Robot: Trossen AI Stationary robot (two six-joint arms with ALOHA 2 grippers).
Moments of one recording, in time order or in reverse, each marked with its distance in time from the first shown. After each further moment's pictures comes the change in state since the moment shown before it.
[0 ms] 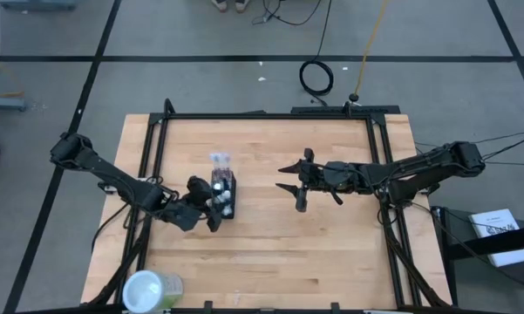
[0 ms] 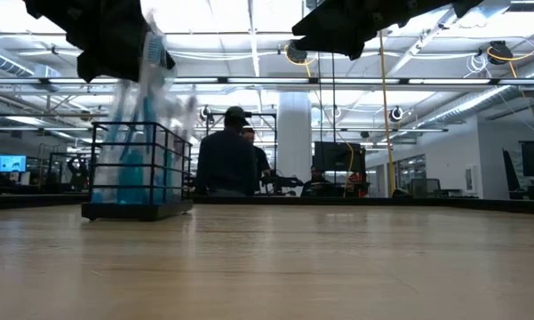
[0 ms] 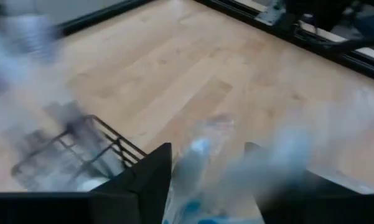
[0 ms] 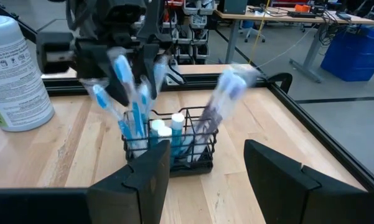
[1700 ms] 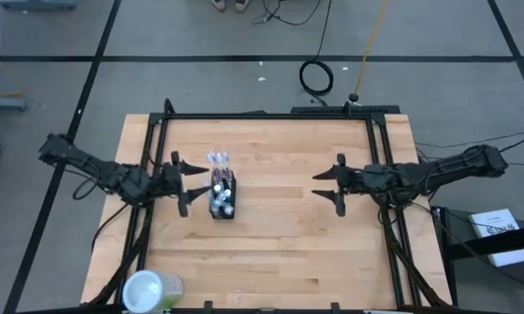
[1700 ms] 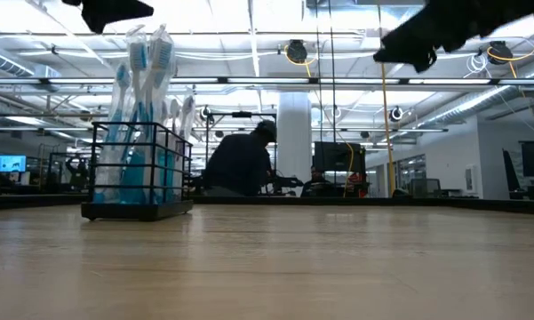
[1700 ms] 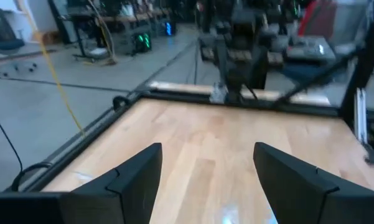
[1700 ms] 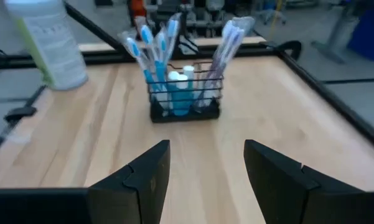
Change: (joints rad) left arm 0.051 -0.483 -0.124 0.195 0.112 0.680; right arm 0.071 -0.491 -0.261 -0.299 -0.021 0.077
